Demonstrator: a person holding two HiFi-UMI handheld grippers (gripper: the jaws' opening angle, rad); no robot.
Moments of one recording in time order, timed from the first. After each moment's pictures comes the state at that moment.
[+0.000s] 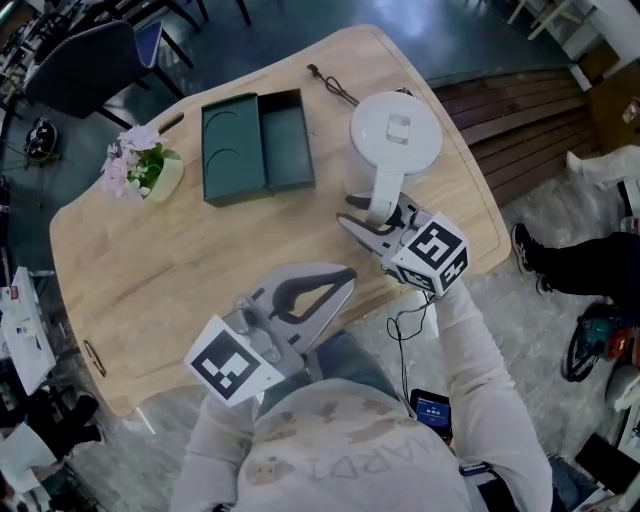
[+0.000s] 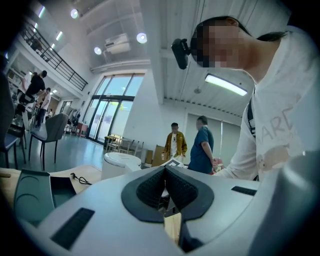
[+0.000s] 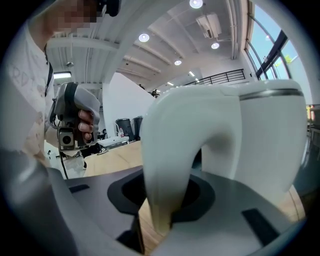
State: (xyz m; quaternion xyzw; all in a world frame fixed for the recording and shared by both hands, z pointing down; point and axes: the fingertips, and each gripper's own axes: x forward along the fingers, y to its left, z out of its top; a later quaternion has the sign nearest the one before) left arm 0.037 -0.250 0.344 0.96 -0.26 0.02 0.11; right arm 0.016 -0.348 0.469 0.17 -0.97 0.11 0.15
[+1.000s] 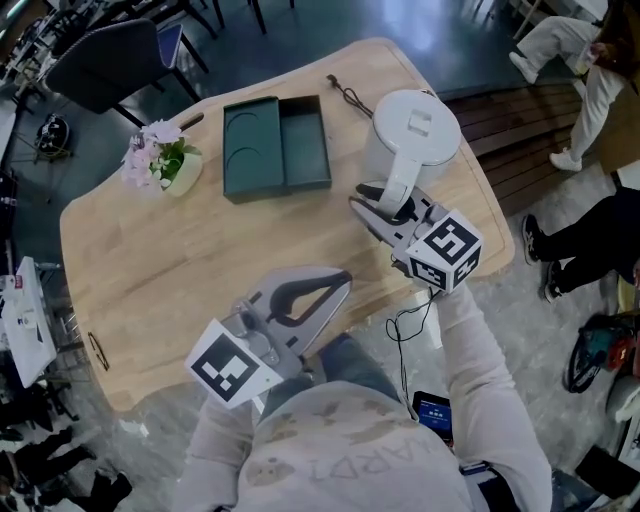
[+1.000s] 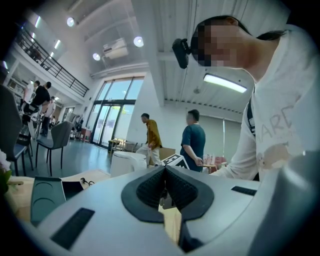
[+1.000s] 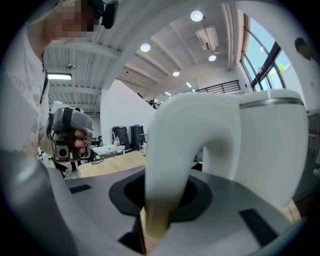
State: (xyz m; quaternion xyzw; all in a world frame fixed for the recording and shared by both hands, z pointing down) left arm 0.017 -0.228 0.328 0.95 -0.29 0.03 0.09; right arm 0.013 -0.353 0.422 0.20 -0.97 0.09 0.09
